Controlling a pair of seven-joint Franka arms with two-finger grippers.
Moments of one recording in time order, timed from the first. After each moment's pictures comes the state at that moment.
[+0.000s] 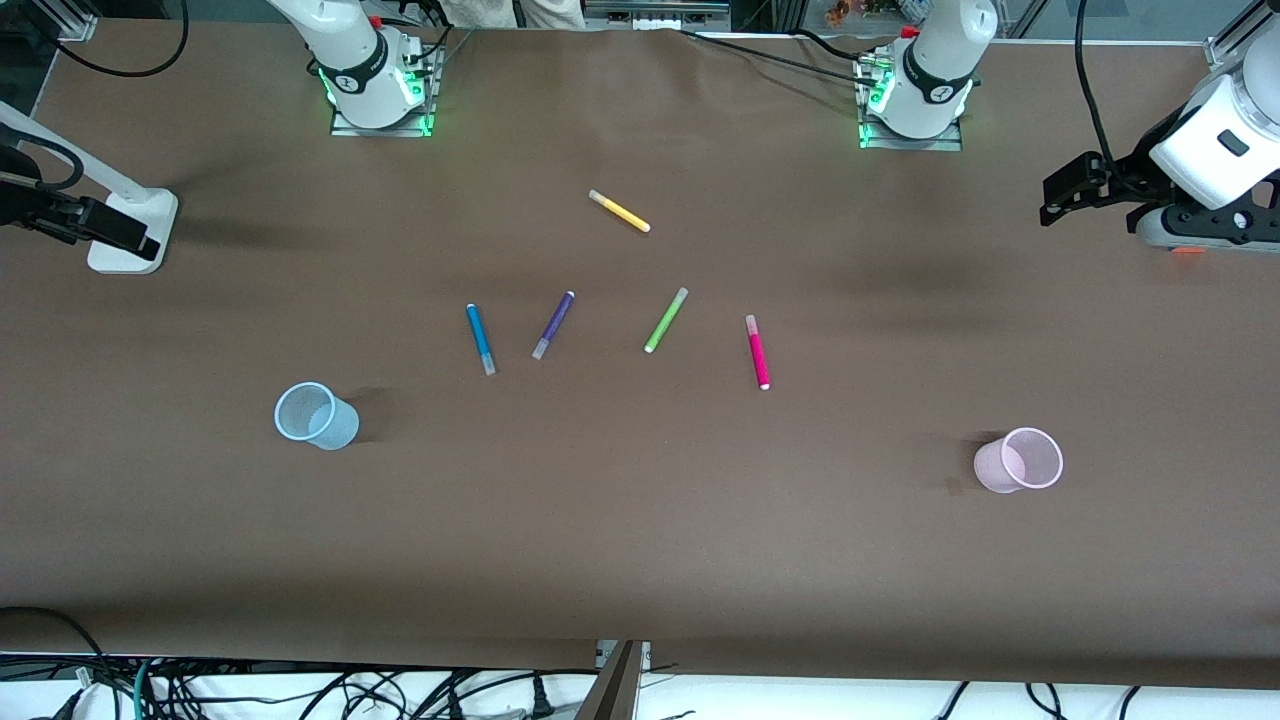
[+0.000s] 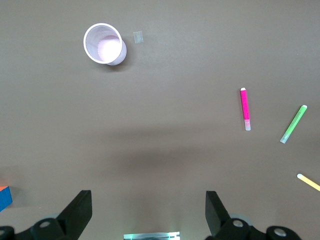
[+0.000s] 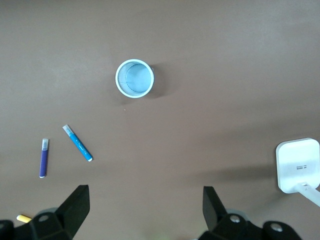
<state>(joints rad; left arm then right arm) -0.04 -0.04 -0.03 -1.63 -0.04 1.49 -0.03 -0.04 0.04 -0.02 -1.57 0.03 1.54 0.15</state>
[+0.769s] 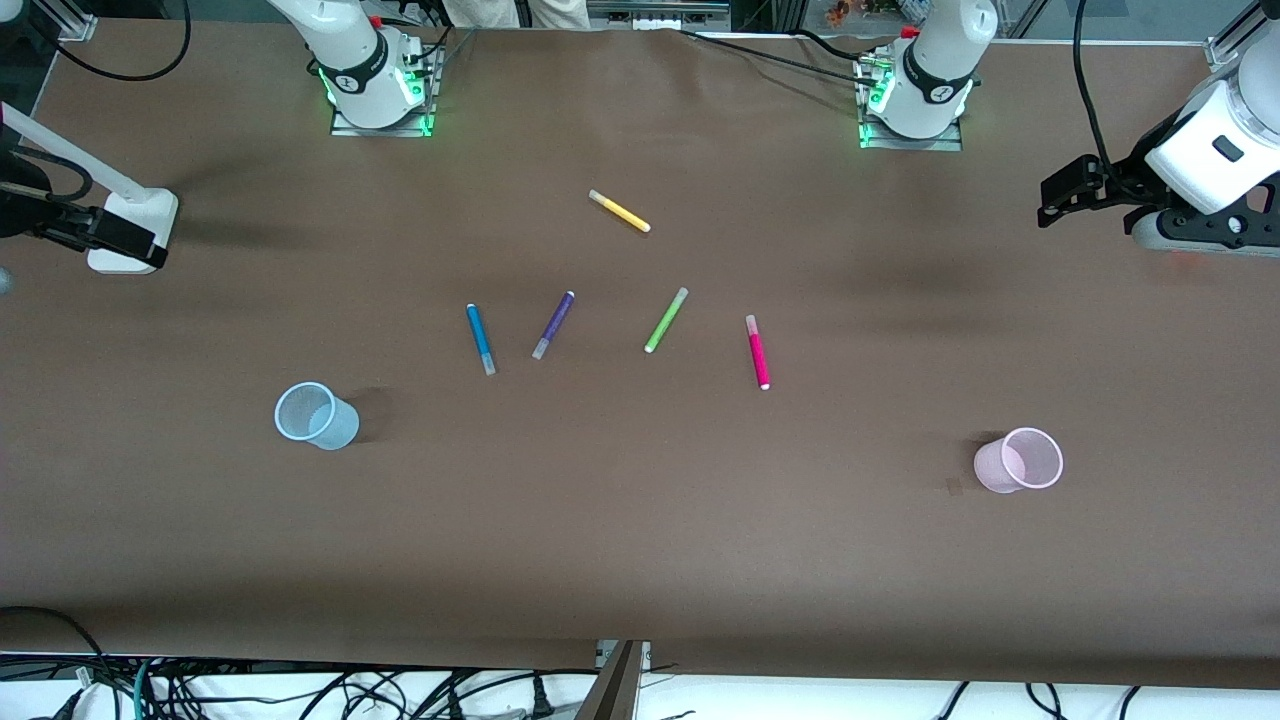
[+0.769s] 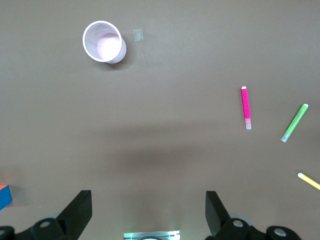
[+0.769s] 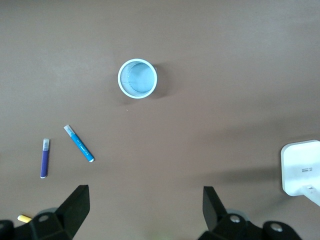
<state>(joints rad) -0.04 -0.03 -0.03 -1.63 -0.04 1.49 -0.03 -0.04 0.07 -0.01 -1.57 0.04 1.55 0.15</state>
